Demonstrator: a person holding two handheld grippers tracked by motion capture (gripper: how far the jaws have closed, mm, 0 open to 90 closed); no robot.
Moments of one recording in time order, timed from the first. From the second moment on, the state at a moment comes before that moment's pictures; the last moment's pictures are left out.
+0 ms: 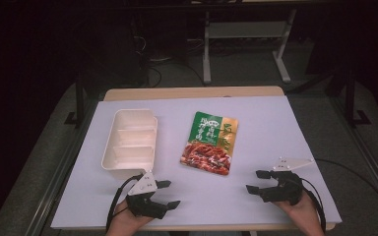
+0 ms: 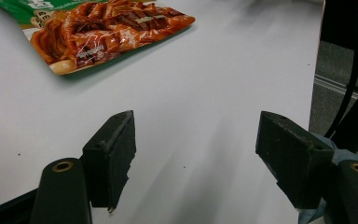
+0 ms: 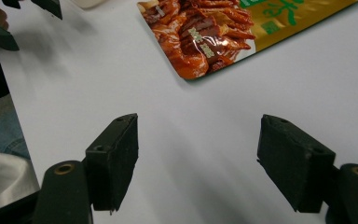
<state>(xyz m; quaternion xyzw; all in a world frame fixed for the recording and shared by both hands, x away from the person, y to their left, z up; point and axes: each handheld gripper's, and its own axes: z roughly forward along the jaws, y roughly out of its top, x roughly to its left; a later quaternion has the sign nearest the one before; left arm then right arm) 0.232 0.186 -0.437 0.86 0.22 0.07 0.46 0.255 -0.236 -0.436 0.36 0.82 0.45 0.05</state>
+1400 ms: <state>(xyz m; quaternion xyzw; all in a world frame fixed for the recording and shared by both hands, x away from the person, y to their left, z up) 0.309 0.118 -0.423 0.86 0.28 0.12 0.42 0.295 -0.235 -0.430 0.36 0.82 0.44 0.06</state>
